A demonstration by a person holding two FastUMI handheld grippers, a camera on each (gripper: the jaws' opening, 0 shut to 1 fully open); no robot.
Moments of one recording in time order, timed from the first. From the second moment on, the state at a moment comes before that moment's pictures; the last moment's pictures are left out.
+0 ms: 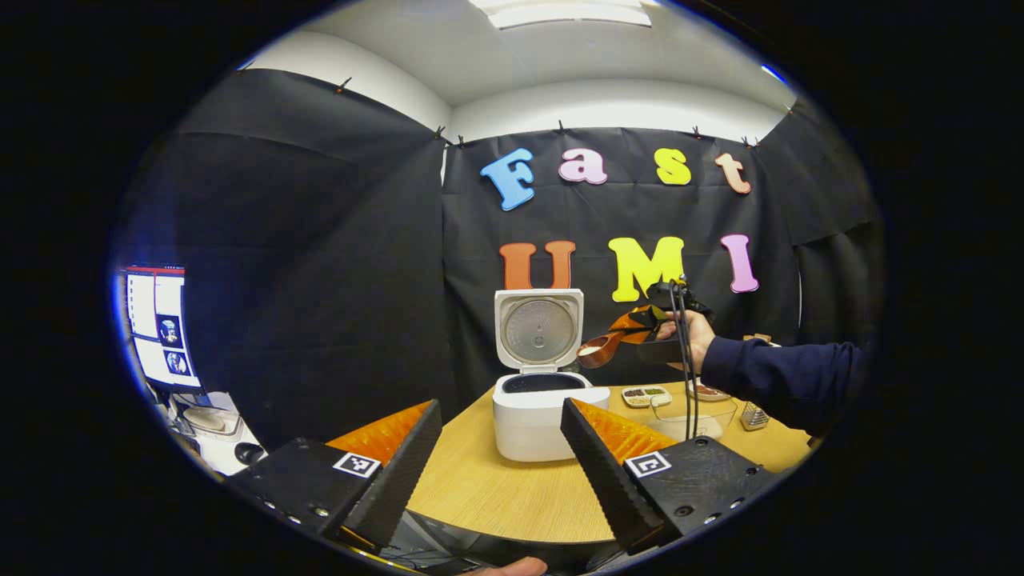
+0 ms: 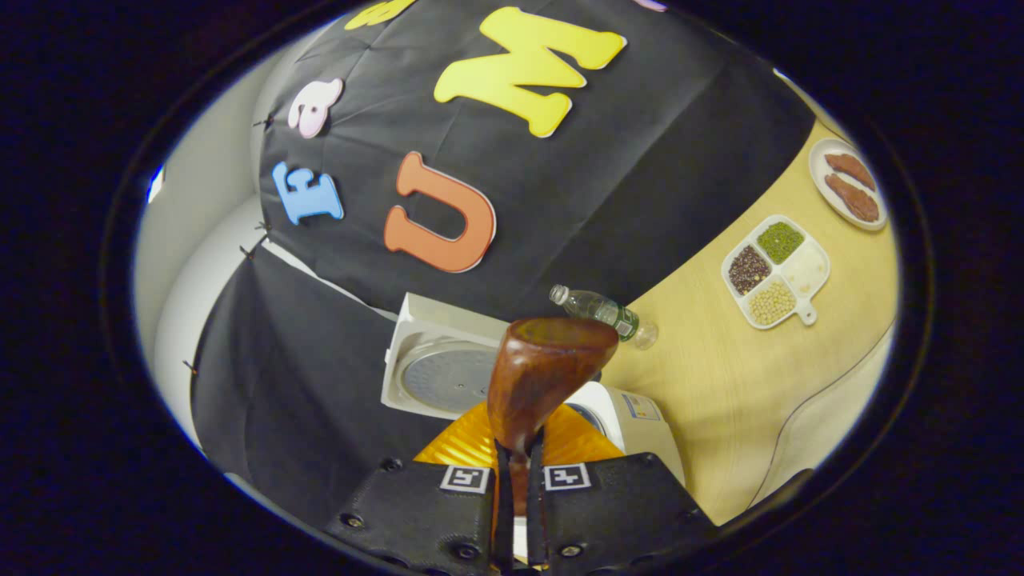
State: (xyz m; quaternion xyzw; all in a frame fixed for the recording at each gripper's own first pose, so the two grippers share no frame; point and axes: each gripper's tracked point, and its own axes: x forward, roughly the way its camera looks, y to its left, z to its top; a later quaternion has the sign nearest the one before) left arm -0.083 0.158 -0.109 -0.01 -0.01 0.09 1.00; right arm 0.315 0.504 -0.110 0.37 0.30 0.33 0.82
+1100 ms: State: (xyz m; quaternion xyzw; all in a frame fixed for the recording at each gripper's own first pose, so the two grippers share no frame) left arm -0.091 0.197 -0.122 -0.03 0.00 0.14 0.99; right arm 0.287 0.598 -0.122 -0.15 0.07 0.33 0.93
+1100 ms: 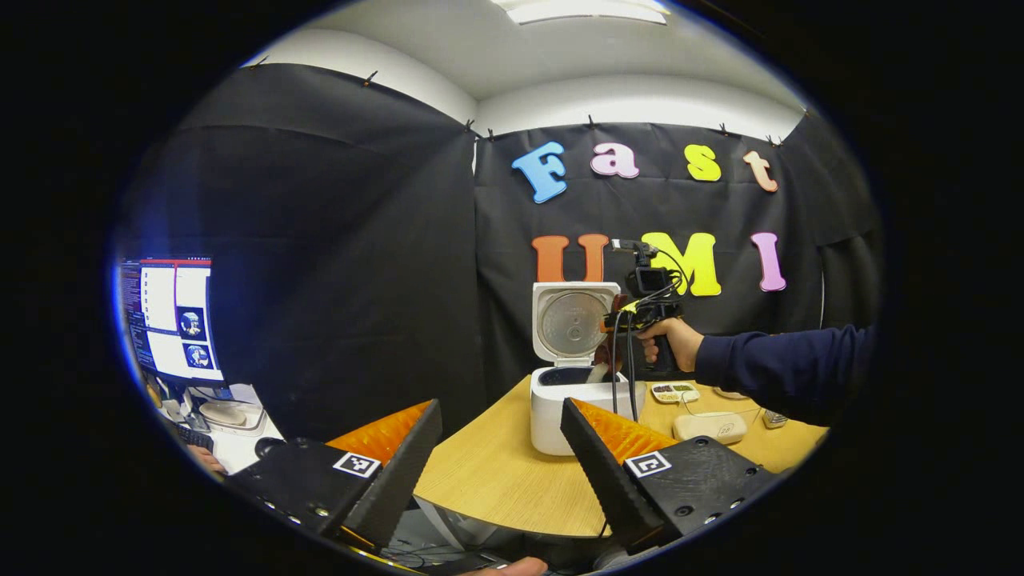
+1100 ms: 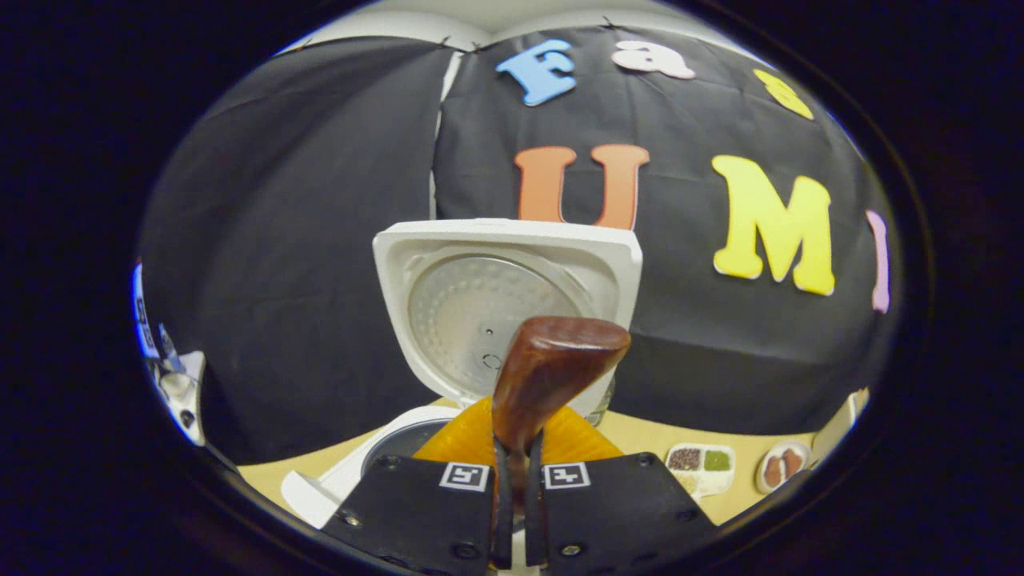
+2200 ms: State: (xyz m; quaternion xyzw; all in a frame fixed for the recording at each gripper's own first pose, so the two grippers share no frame) left arm -0.045 0.142 -0.084 -0.04 -0.03 0.10 0.99; right arm 0.265 0.437 -0.077 -0.18 0.03 0.29 0.94
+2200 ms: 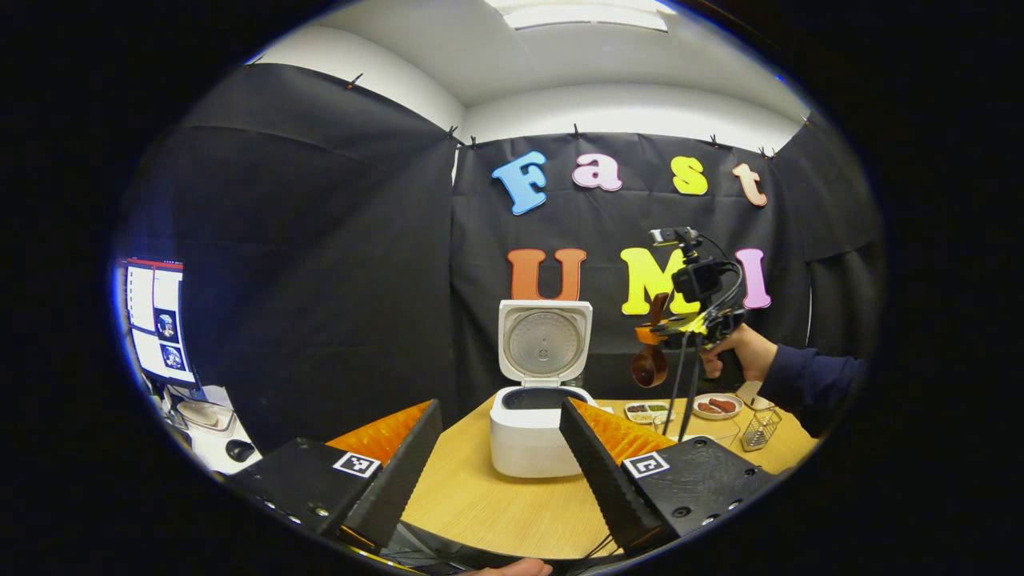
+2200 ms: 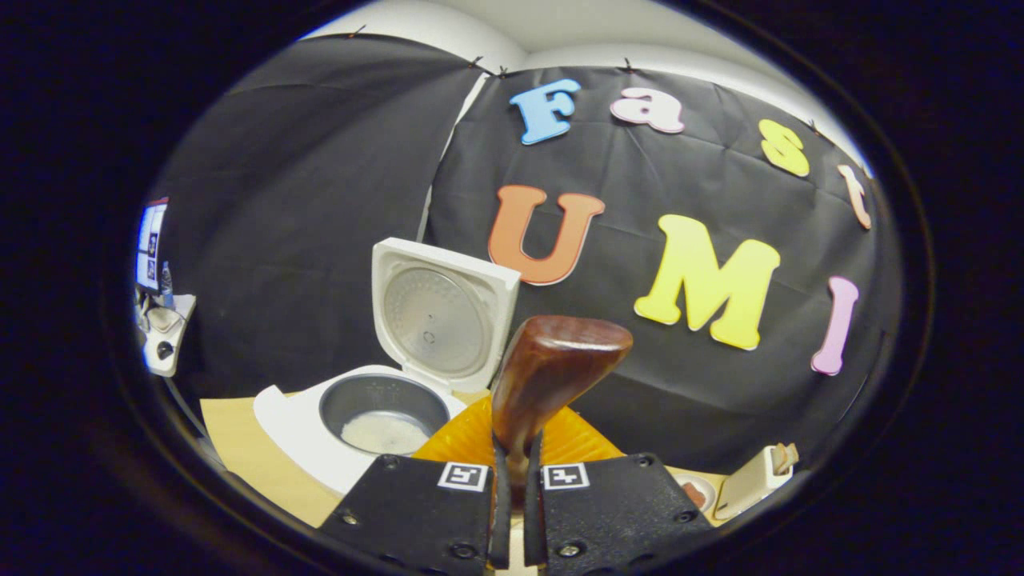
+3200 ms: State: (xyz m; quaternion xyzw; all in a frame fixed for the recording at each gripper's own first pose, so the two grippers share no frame) left arm 0.070 -0.007 -0.066 -0.03 -0.03 0.00 1.00; right arm 0.264 0.115 -0.106 -0.06 0.06 0.09 0.99
